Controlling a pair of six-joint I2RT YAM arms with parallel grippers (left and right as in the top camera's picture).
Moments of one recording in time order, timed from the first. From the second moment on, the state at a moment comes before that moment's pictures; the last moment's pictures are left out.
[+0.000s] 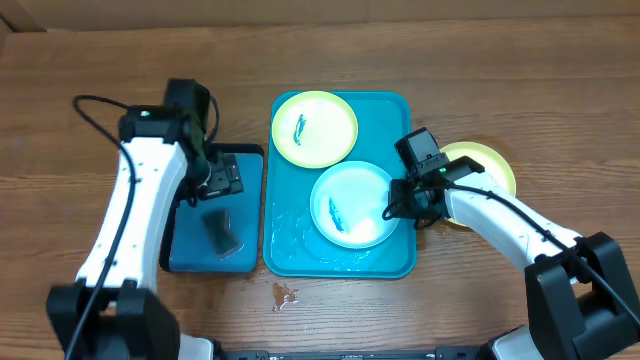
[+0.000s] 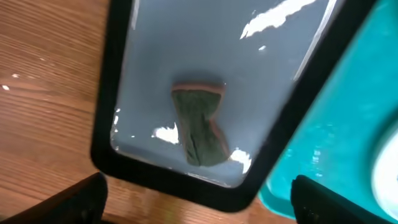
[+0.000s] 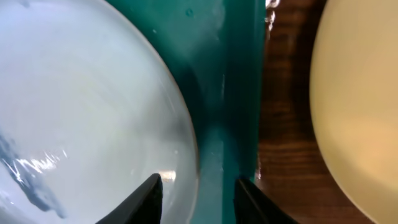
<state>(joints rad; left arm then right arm) -0.06 1.64 1.38 -1.32 -0.10 -0.36 0.42 1.67 0.99 -0.69 -0.06 0.48</state>
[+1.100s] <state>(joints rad) -0.04 1.70 1.10 -1.02 0.03 -0.34 0.42 1.32 0.99 -0.83 -0.05 0.48</state>
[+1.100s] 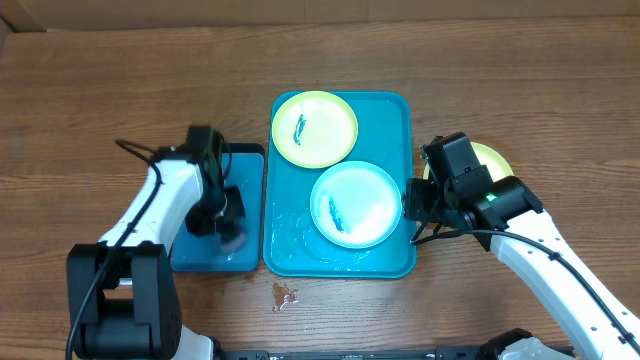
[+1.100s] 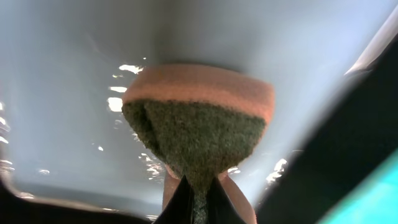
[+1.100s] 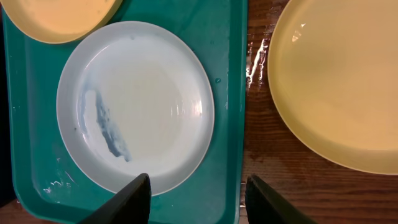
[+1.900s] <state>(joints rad) -0.07 1.73 0.99 -0.75 0.03 -0.22 0.42 1.32 0.99 -0.83 -0.05 0.49</state>
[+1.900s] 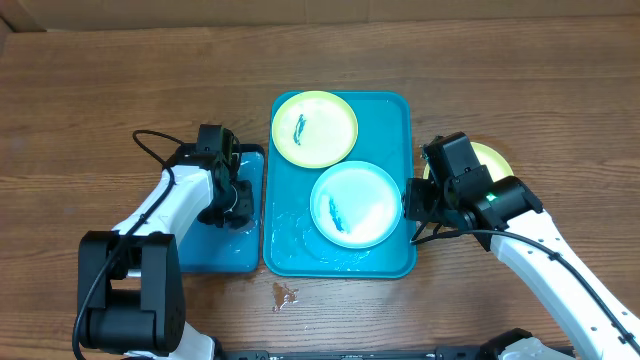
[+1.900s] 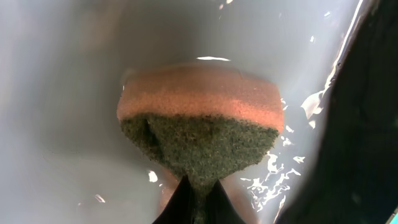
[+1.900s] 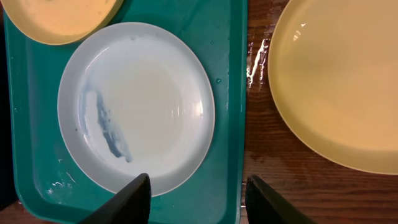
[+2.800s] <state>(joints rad) -0.41 1.76 1.45 -0.96 0.20 -0.40 0.42 1.63 0.93 -0.51 -0.02 0.45</state>
